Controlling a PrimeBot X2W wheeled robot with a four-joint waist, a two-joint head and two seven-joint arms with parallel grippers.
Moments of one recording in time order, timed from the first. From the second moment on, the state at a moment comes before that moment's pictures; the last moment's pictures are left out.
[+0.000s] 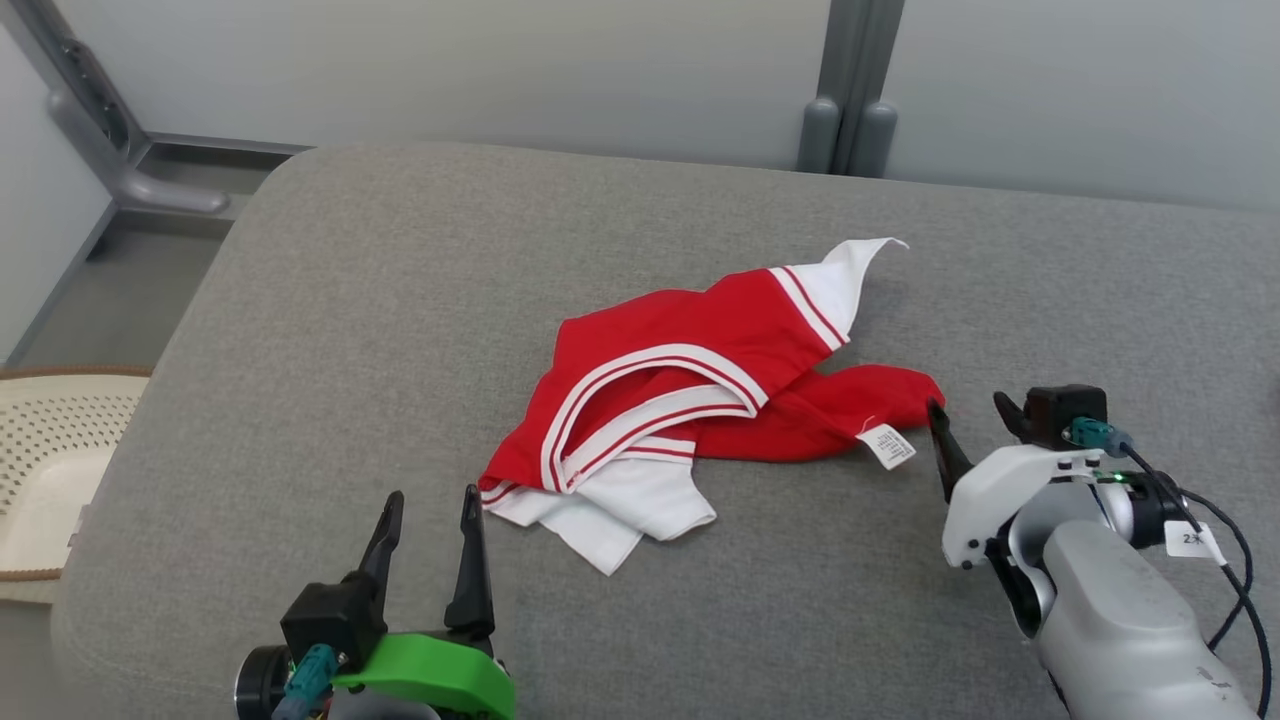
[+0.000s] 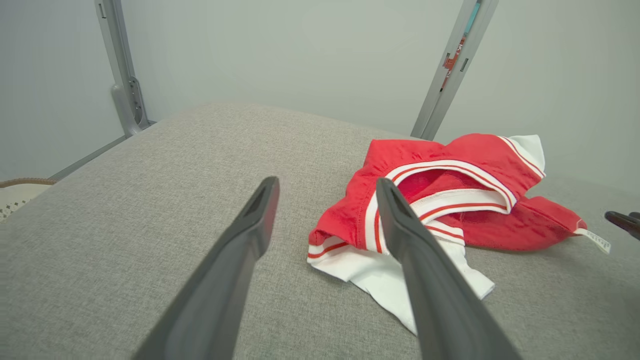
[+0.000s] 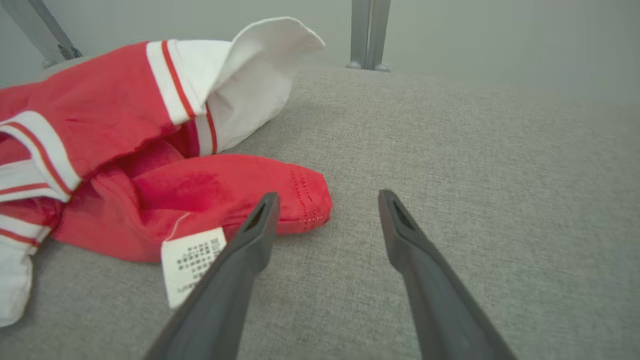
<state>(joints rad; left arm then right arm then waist) -0.03 0.08 -0.31 0.22 -0.38 0.10 -0.26 -0.55 -0.12 0.15 1.02 0.21 0.13 -0.25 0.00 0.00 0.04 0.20</state>
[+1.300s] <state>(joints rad) -0.05 0.08 -0.34 0.25 -0.38 0.10 -0.26 -0.53 -0.18 0.06 0.99 0.17 0.13 -0.26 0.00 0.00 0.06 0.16</state>
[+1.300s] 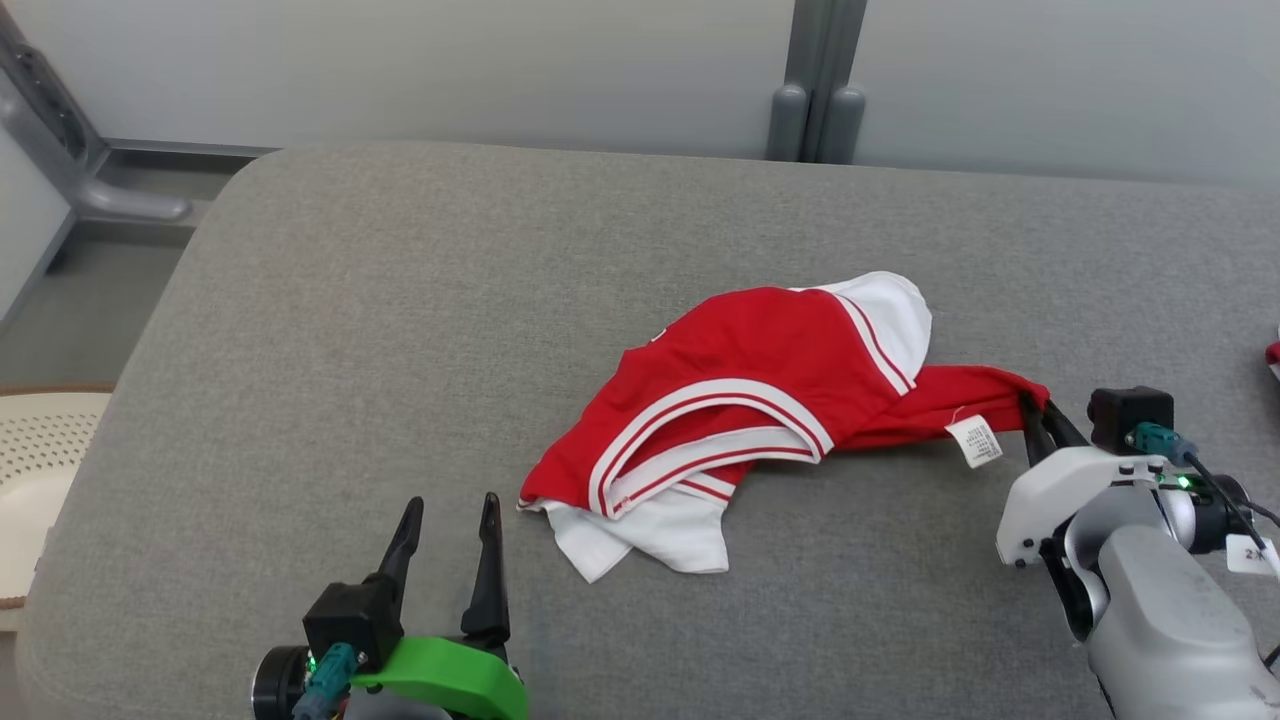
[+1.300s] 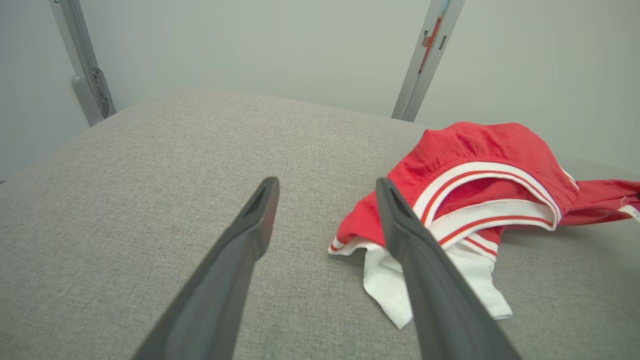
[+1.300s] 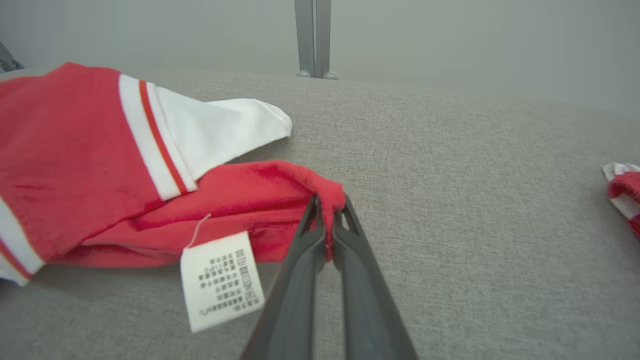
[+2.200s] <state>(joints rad) -0.05 0.07 -0.37 0.28 -0.39 0.09 -0.26 -0.13 -0.05 -0.13 0.43 0.05 0.13 -0.26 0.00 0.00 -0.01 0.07</state>
